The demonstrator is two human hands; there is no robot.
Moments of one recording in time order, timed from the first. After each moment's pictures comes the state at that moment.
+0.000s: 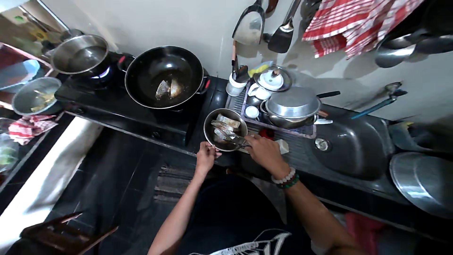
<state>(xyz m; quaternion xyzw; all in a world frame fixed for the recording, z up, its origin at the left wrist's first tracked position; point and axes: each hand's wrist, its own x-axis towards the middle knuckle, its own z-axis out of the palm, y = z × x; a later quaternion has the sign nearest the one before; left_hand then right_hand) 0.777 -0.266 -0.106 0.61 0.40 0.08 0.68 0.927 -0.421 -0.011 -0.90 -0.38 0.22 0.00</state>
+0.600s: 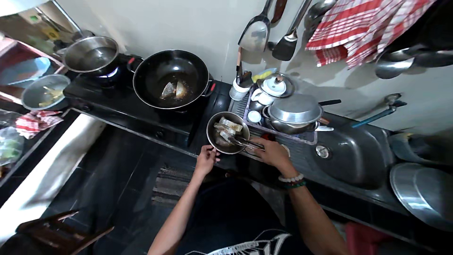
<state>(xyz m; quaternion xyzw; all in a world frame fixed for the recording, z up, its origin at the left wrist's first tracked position) 0.761 -0.259 -0.110 0.62 0.39 0.04 0.68 0.962 -0.443 -0.033 -0.90 -0.30 0.30 0.09</state>
